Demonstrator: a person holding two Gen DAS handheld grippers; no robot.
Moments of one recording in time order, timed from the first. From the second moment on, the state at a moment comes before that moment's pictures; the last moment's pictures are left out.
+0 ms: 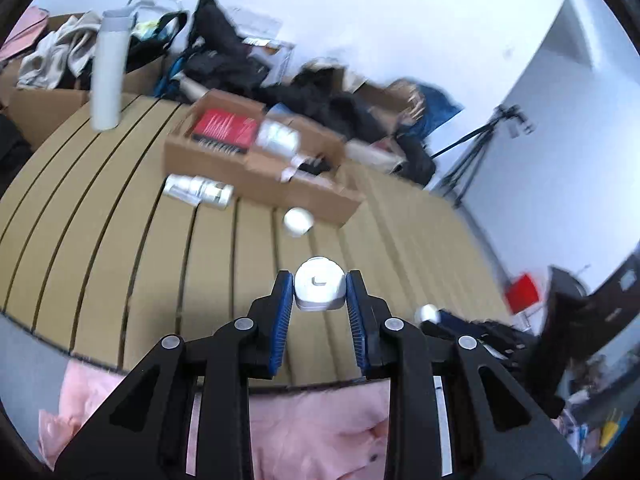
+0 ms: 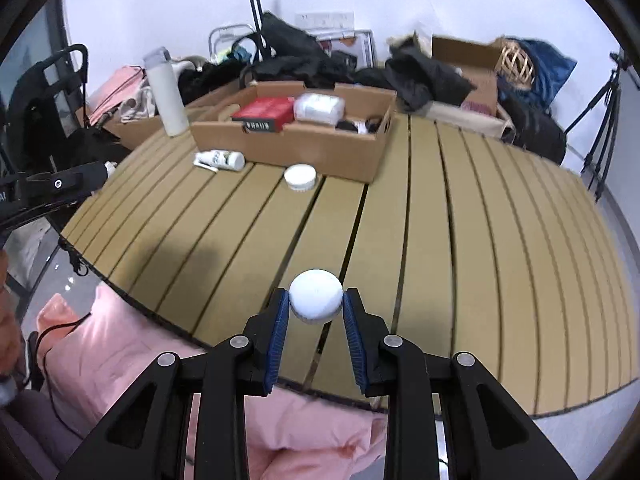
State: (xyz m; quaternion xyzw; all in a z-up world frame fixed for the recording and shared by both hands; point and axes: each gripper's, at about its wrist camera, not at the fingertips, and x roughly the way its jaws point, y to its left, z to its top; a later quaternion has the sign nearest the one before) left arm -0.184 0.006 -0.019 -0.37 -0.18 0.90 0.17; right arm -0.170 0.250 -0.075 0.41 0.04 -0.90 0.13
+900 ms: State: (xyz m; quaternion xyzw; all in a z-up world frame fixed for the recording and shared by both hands) left arm -0.517 -0.048 -0.112 -0.49 -0.15 0.85 0.11; right arm -0.508 0.141 -0.127 0.48 0.02 -0.85 0.24
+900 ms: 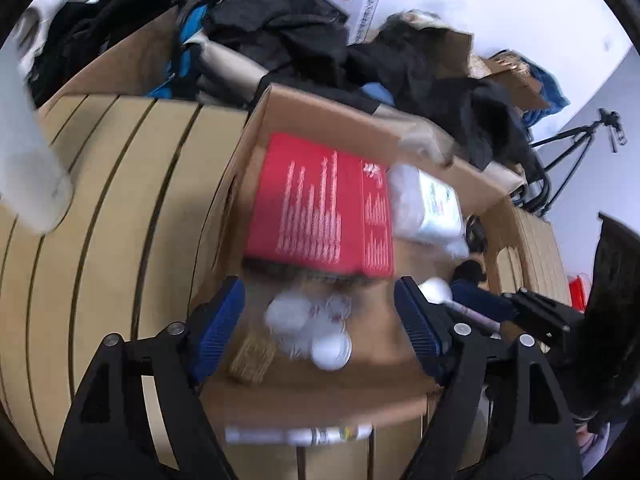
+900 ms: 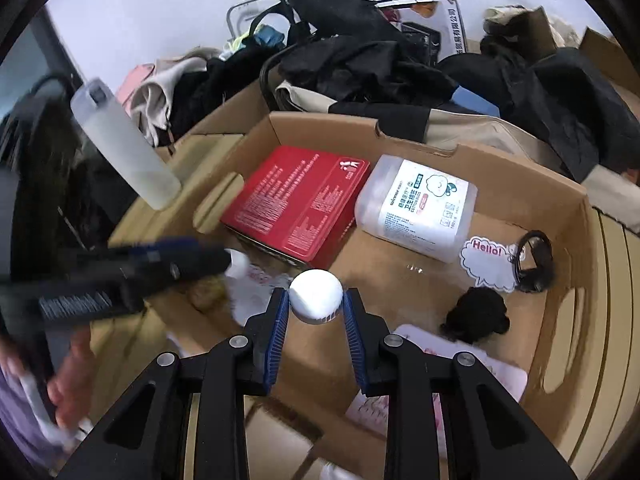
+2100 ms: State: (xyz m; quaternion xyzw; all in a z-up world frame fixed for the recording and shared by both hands) left arm -0.281 -0.042 -0.004 -0.37 0.05 0.93 0.02; right arm -0.329 0.255 -0.001 0.34 0.03 -0.92 0.18
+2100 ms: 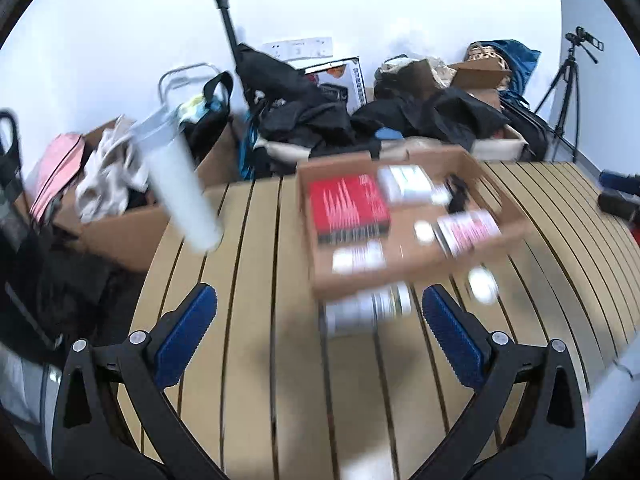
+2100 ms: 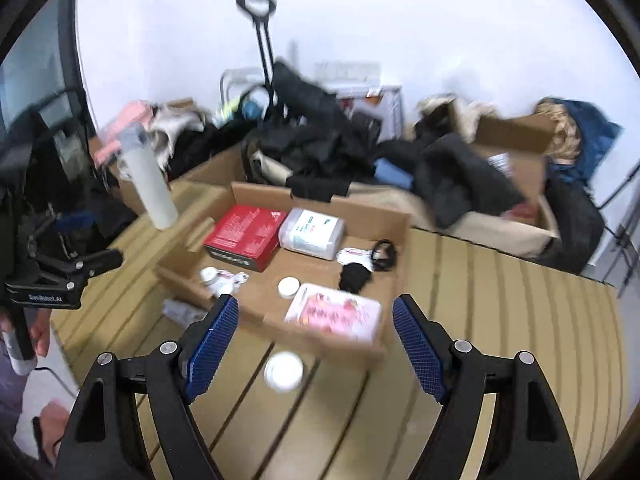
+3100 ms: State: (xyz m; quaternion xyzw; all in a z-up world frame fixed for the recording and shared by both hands) left arm -0.288 -0.055 -0.103 -0.42 -0.03 0.90 0.07; right arm -0.183 0.204 -0.076 0.37 0.03 -0.90 0.21
